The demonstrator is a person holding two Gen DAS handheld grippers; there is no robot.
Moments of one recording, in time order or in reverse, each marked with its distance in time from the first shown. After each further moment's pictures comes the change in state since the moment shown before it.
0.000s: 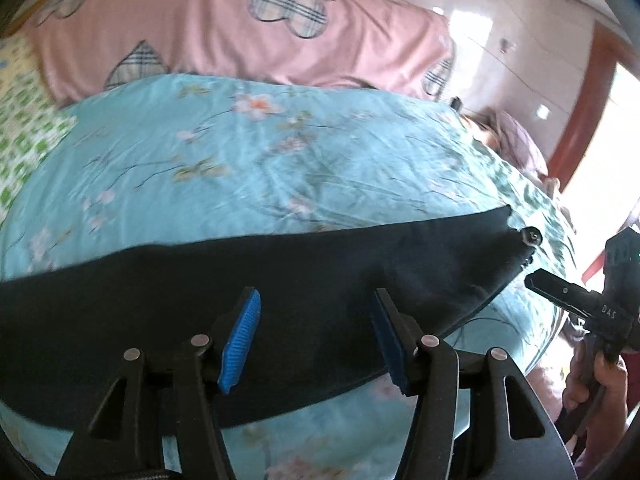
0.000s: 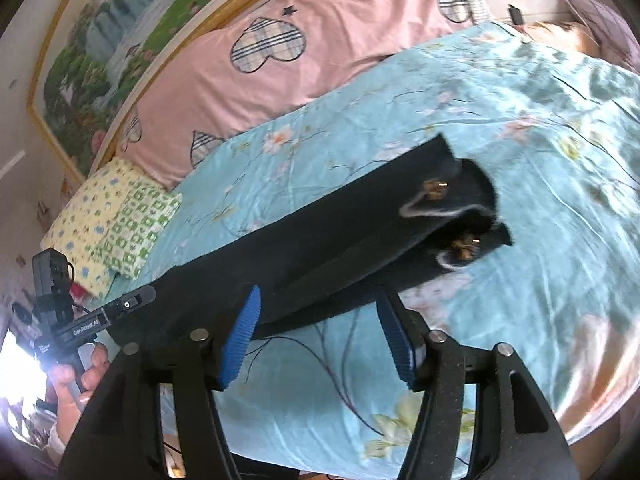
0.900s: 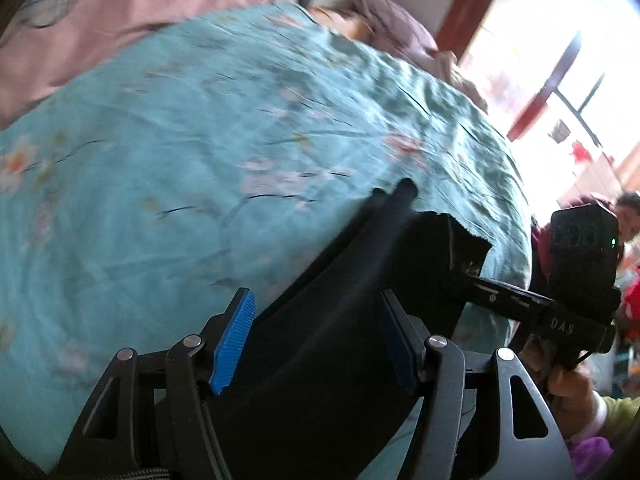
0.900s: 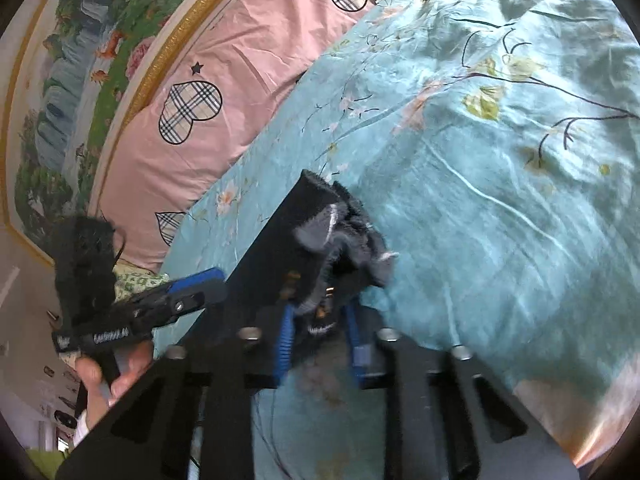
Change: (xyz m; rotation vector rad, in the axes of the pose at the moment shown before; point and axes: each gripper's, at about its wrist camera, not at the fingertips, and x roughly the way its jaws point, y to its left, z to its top) left arm 0.170 -0.166 0.099 0.407 0.373 -0.362; right arm 0.010 -0.084 0.018 0.325 -0.089 0.014
